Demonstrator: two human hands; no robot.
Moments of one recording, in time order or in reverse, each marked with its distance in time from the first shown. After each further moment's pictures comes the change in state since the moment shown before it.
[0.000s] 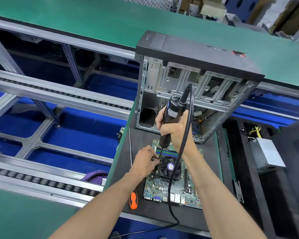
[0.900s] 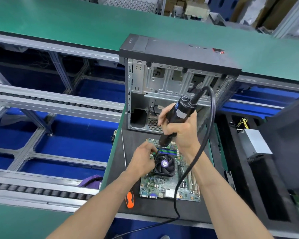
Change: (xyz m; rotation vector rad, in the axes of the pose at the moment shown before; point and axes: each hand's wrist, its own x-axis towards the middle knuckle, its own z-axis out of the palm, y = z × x) left_hand -0.002 0.022 -0.007 0.068 -0.005 0.150; right_hand -0.017 -0.008 -0.031 0.119 0.063 -0.118
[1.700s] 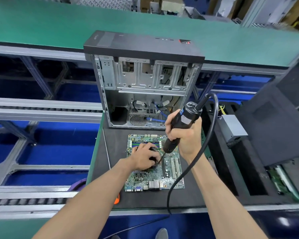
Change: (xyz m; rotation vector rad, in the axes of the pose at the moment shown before) left_hand 0.009 0.048 0.030 0.215 -0.536 0.142; right_hand -0.065 -0.029 -0.060 -0.031 0.229 0.009
